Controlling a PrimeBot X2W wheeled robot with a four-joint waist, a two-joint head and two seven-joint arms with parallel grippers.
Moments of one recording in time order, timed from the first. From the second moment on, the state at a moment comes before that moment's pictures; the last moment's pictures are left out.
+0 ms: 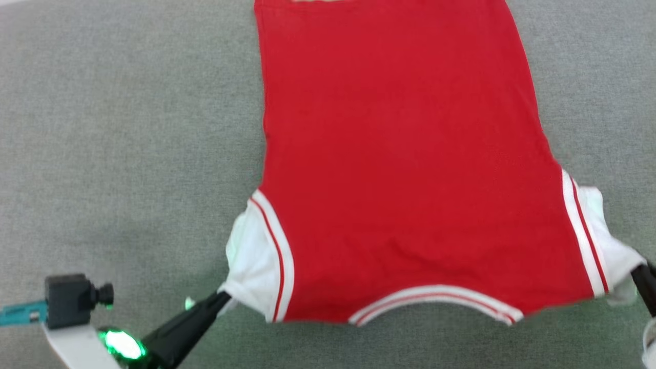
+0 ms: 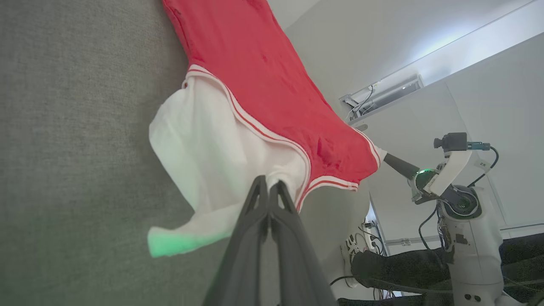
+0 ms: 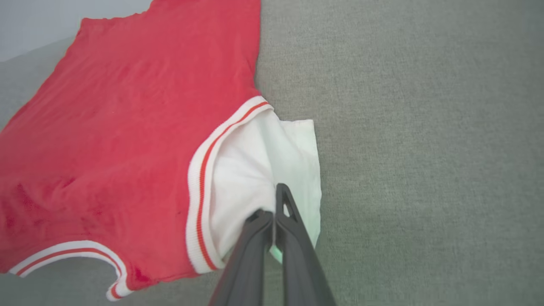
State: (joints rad) left arm -0.32 1.12 -0.89 -0.39 -1.58 -0.13 -0.26; right arm 0.04 -0.17 -0.28 -0.49 0.51 0.13 0.75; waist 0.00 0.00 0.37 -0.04
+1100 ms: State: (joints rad) left arm -0.36 0.92 -1.02 -0.04 -1.46 -0.13 -0.21; right arm 0.04 -0.27 -0.07 -0.12 0.52 0.13 0.61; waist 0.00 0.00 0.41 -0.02
